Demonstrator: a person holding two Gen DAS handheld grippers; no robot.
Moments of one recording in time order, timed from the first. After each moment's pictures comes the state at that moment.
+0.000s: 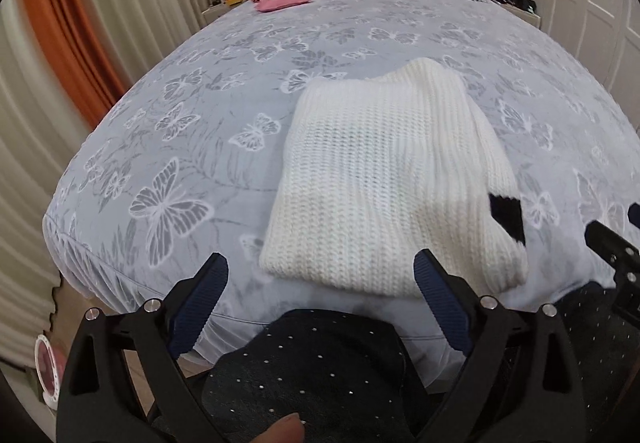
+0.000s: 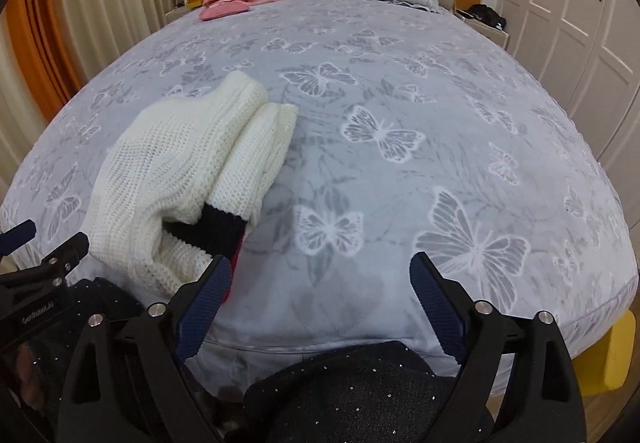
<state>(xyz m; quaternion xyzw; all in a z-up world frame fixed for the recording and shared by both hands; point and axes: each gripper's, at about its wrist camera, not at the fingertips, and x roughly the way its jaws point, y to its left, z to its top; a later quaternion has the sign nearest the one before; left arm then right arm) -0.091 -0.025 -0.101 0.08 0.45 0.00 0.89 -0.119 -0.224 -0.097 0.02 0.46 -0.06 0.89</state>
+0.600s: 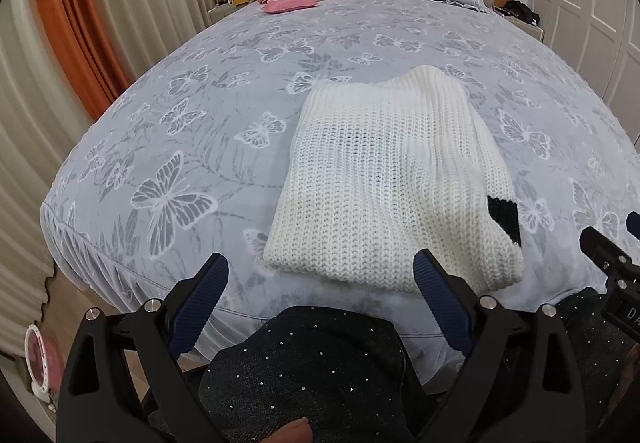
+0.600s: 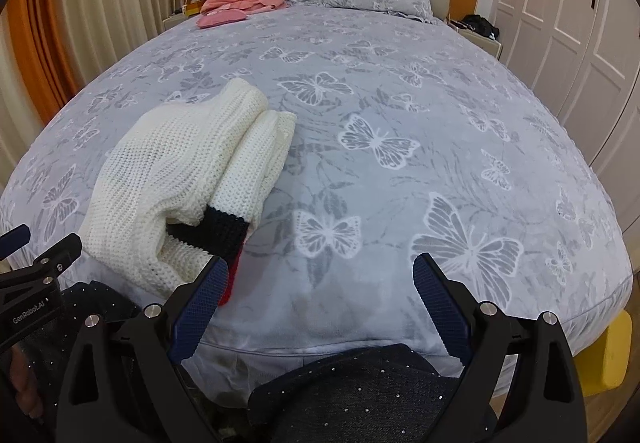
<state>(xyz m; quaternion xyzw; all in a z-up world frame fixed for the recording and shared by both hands) -0.101 -0.013 -0.097 0.06 0.44 0.01 0.90 -0.130 -0.211 -0.089 0.00 0.43 -0.07 0.90</state>
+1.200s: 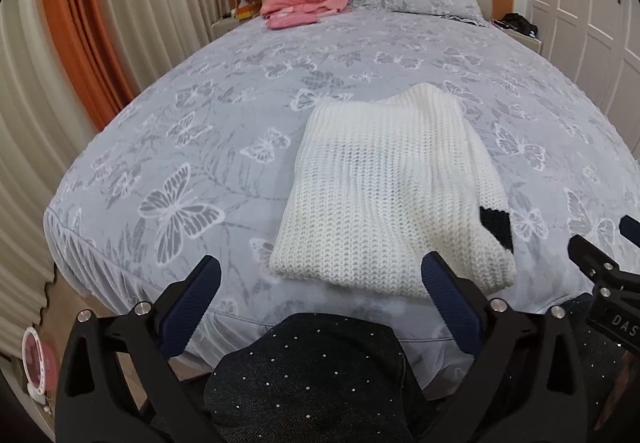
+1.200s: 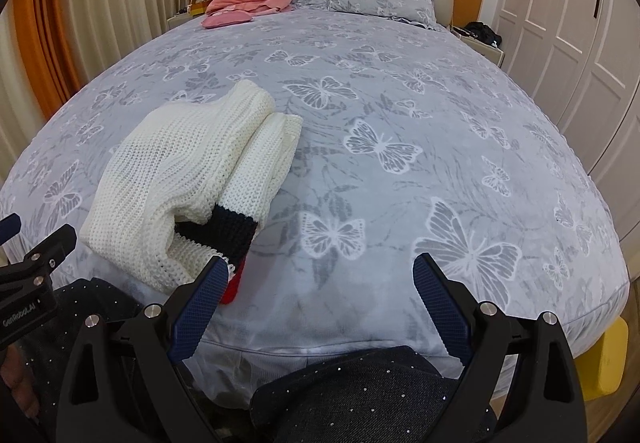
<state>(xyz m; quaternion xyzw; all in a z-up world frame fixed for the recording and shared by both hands) -0.113 -0.016 -0.086 0.06 0.41 0.01 0.91 -0.132 -0.207 -0.087 0.00 0.43 -0.07 0.90</state>
